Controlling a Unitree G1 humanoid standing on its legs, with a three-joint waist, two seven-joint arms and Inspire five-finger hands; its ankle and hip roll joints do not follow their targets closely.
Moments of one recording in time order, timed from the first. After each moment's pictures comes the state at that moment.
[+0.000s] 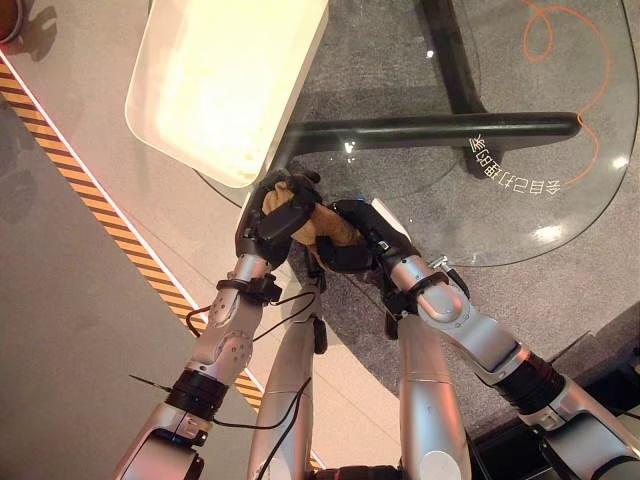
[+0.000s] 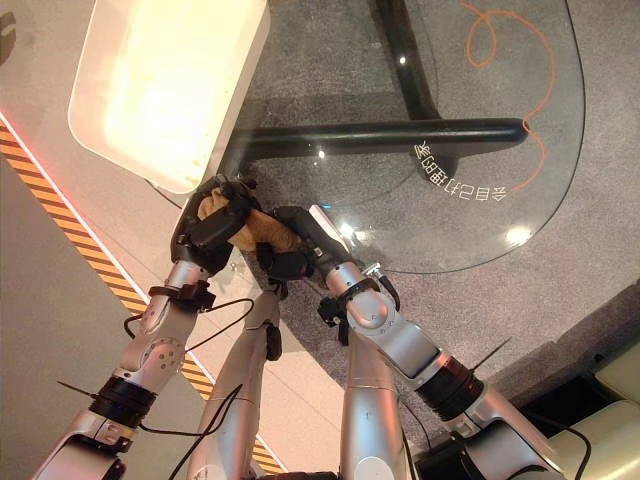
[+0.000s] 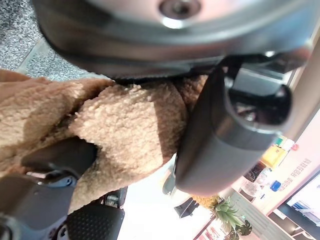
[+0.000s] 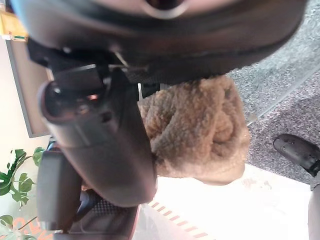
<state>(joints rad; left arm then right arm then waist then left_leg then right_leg) -0.39 0.36 -0.31 0.19 -0.93 -0.27 -0.06 -0.54 -0.55 0.62 -0.11 0.32 0.21 -0.20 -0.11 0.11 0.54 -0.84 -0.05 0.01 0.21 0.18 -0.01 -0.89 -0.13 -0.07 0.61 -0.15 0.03</state>
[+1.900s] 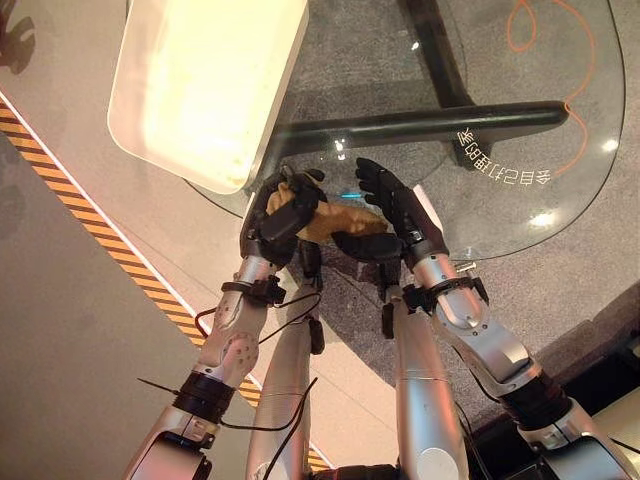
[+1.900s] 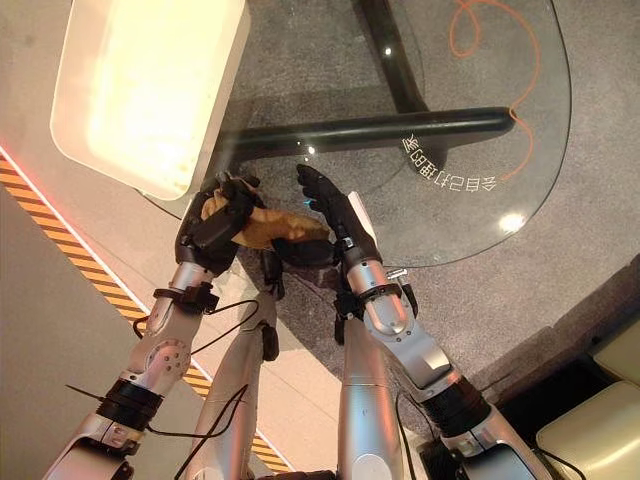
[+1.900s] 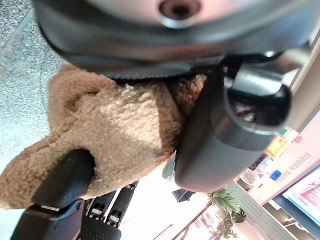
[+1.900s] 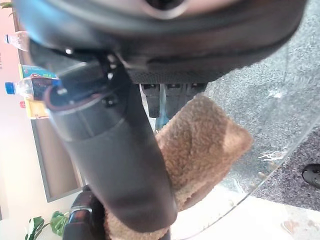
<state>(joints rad) -0.38 0.31 -0.28 0.17 -0.94 -0.28 -0.11 -0.42 -0.50 0.45 -0.15 0.31 0.10 -0.28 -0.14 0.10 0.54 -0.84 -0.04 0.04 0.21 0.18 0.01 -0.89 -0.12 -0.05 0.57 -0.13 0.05</state>
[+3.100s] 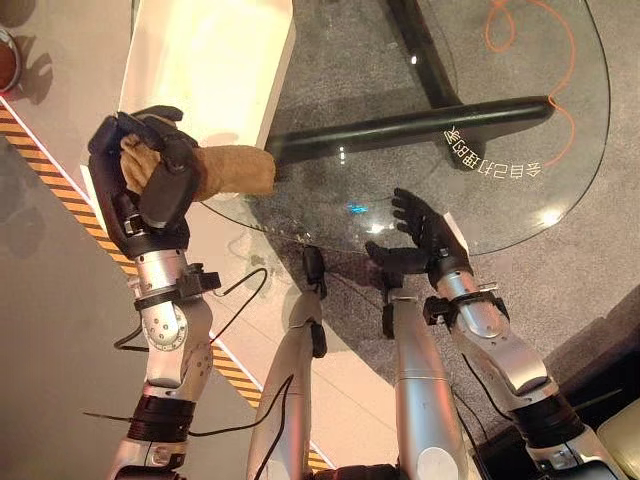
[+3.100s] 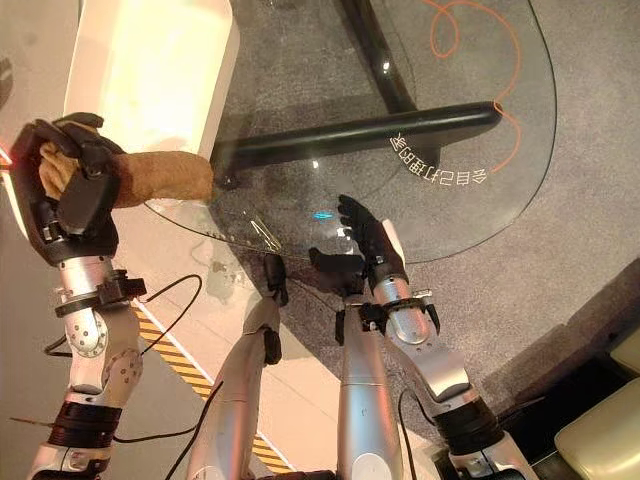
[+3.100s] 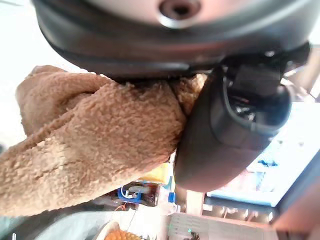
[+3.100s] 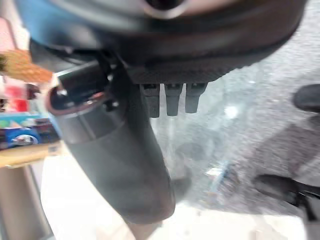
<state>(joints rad) -0.27 0.41 -0.01 -0.07 -0.42 -0.56 0.35 -0.26 -0.49 0.30 -0.14 0.35 0.25 -0.23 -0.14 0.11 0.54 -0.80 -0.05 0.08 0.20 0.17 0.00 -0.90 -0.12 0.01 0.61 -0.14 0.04</state>
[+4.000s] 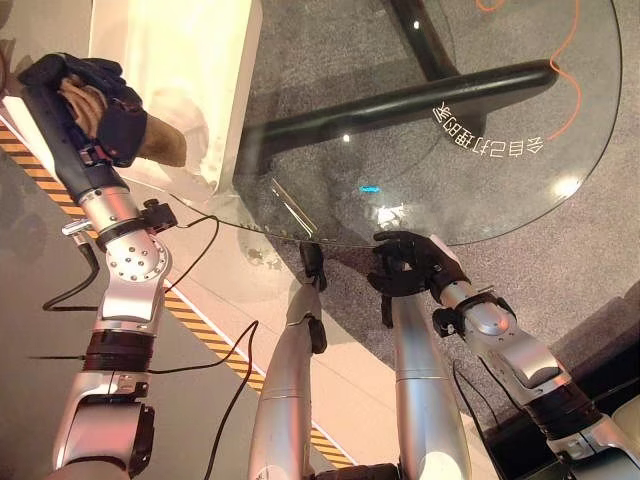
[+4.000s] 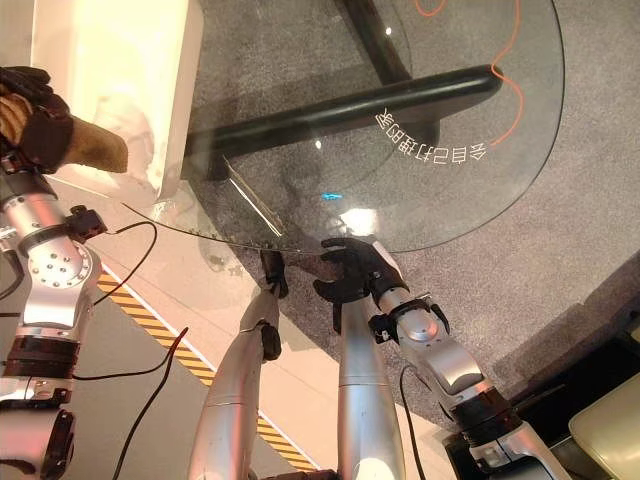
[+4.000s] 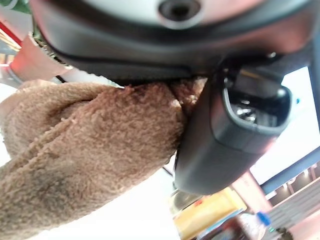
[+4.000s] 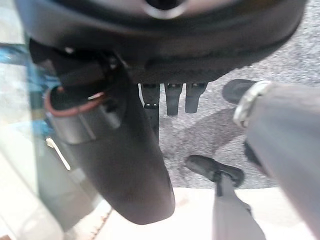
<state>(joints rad) -0.62 0.61 0.00 0.32 -0.14 -0.33 0.65 -0.33 -0.63 0.40 0.00 0.40 0.30 -0.09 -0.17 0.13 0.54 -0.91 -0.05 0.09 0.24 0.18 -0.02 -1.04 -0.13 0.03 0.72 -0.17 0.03</state>
